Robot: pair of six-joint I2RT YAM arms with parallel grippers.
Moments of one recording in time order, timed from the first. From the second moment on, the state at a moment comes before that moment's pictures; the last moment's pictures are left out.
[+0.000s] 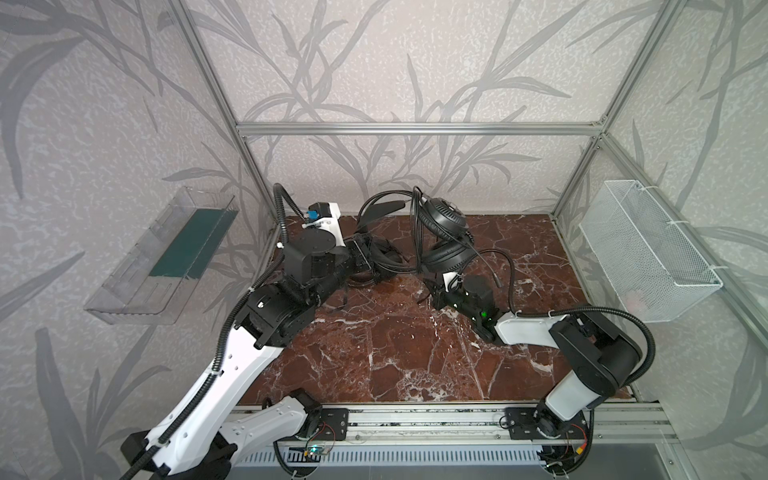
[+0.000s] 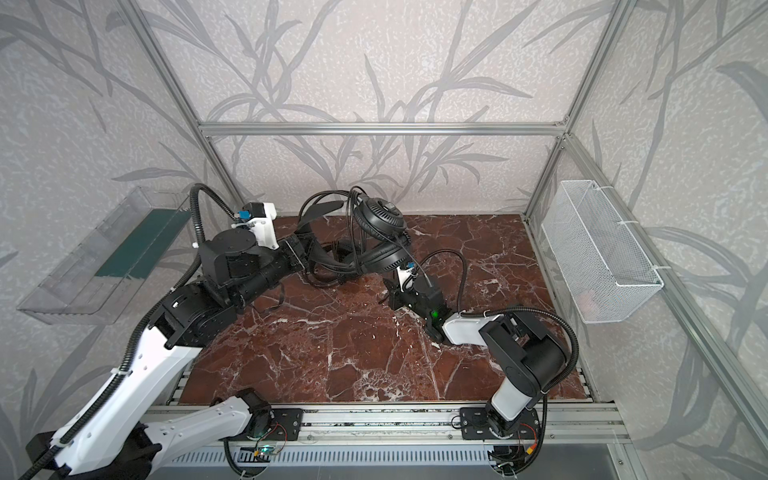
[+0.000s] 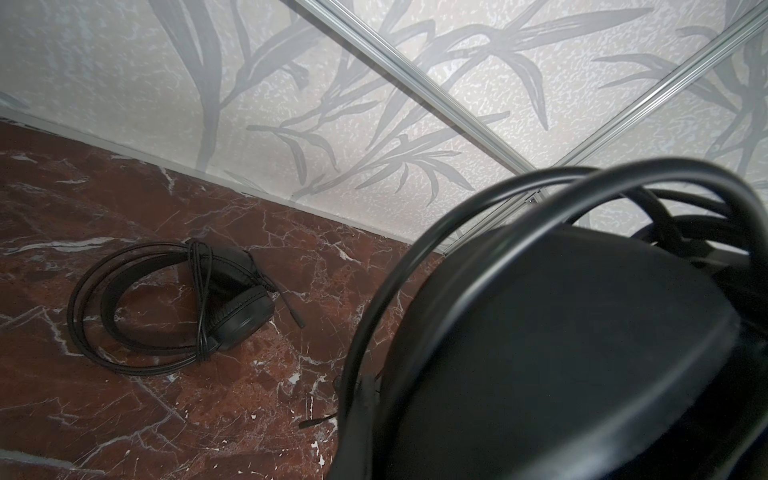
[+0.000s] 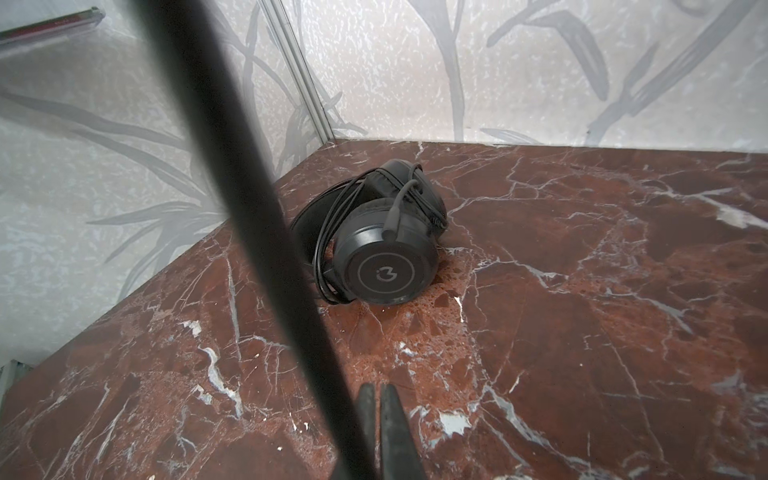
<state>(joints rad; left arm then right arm) -0.62 1.02 1.39 -0.63 -0.20 -0.74 0.67 1.64 0.62 0.80 -0.12 0.29</state>
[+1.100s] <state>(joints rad) -0.36 1.20 1.26 -0.69 -0.22 -0.91 1.22 1.31 0.69 0.25 0.33 0.03</state>
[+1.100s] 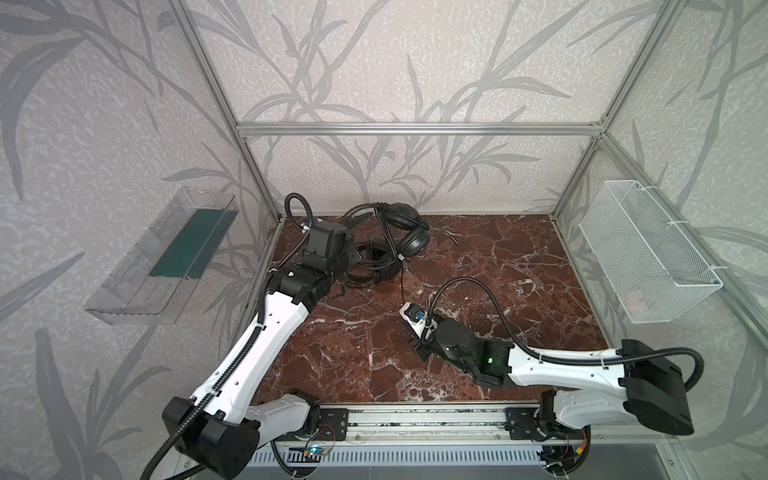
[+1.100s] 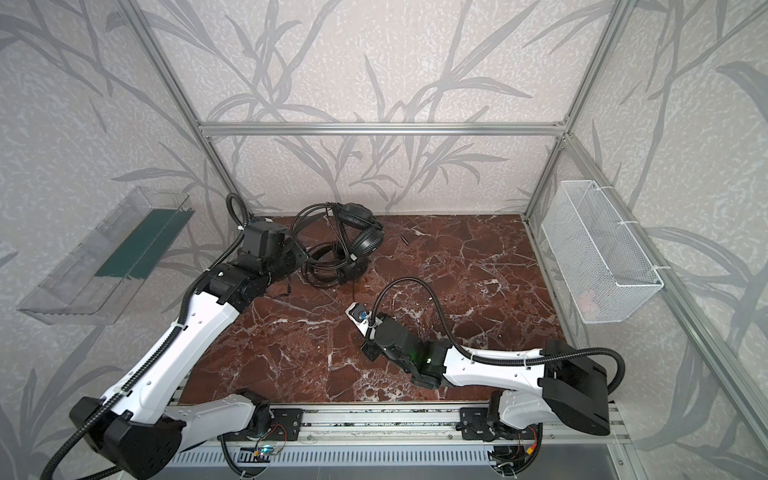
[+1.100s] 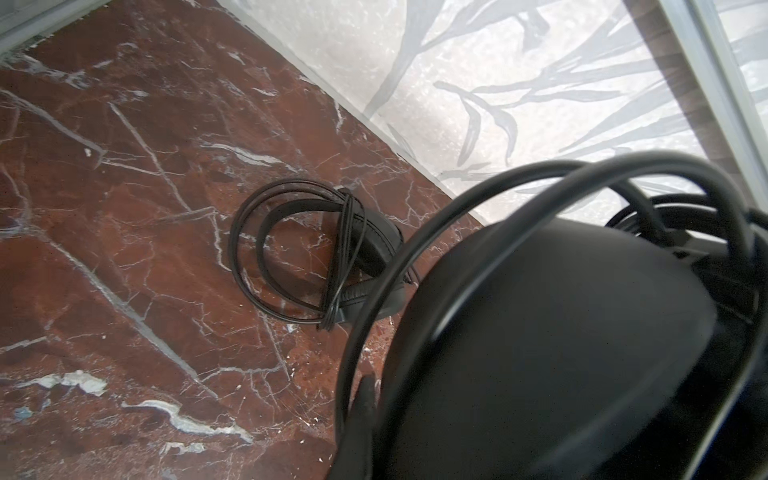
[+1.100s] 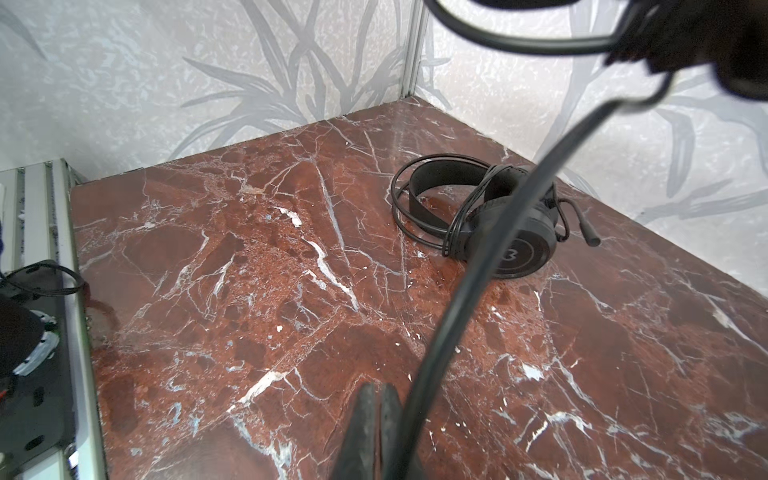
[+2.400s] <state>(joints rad) -0.27 1.27 1.13 -0.75 -0.01 -0.92 1.42 1.26 0.82 -0.04 0.33 -0.15</state>
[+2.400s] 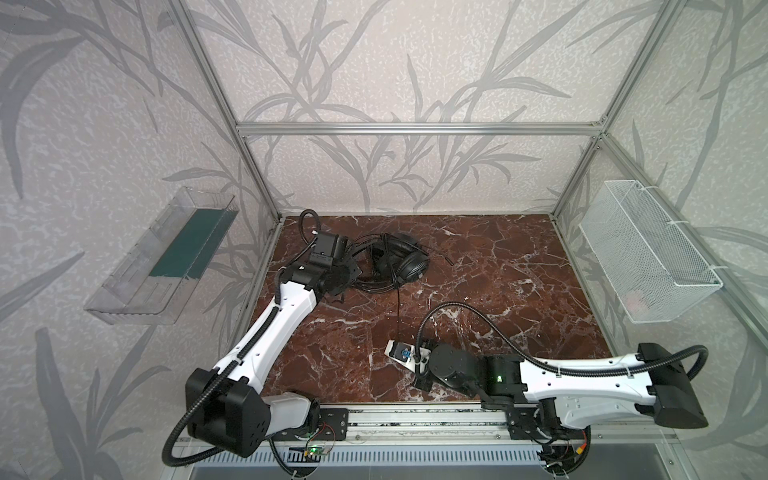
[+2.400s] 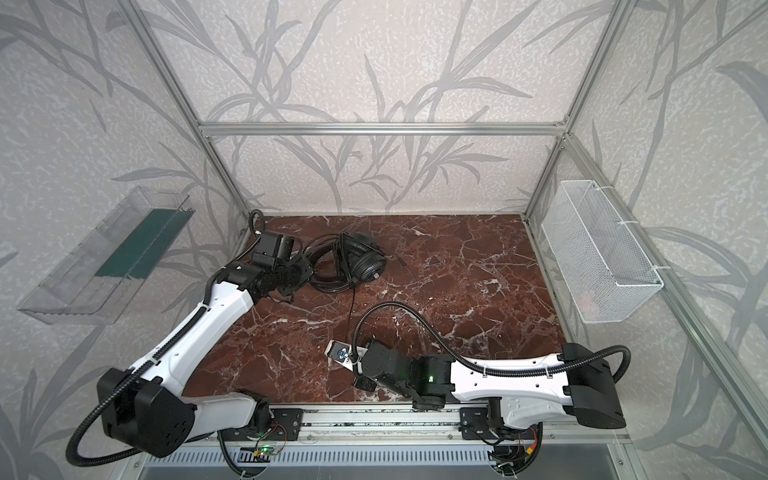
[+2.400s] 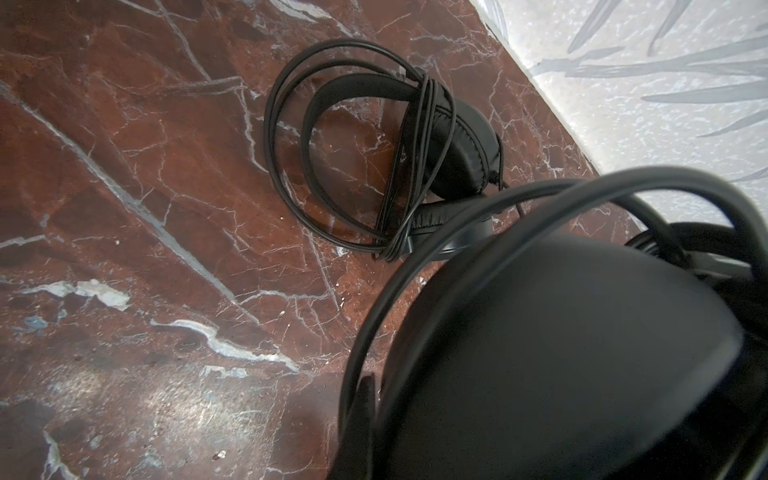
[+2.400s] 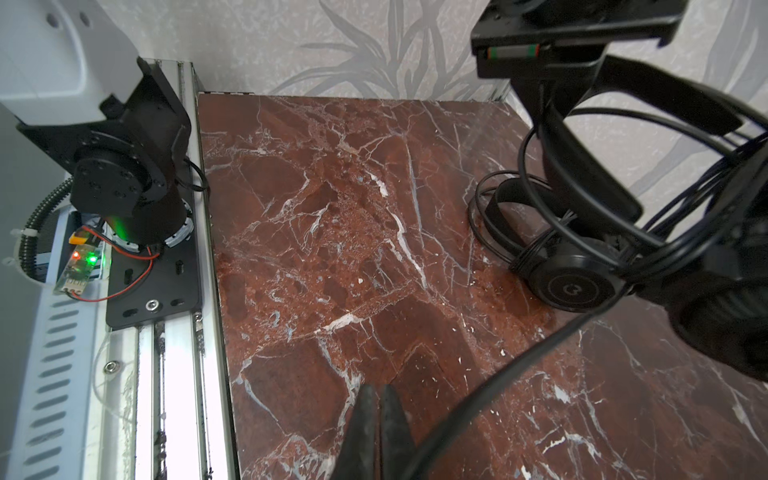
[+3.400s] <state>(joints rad) -0.39 1.17 1.02 -0.82 -0.11 -0.71 1.32 1.26 1.04 -0.25 0.25 -0.53</state>
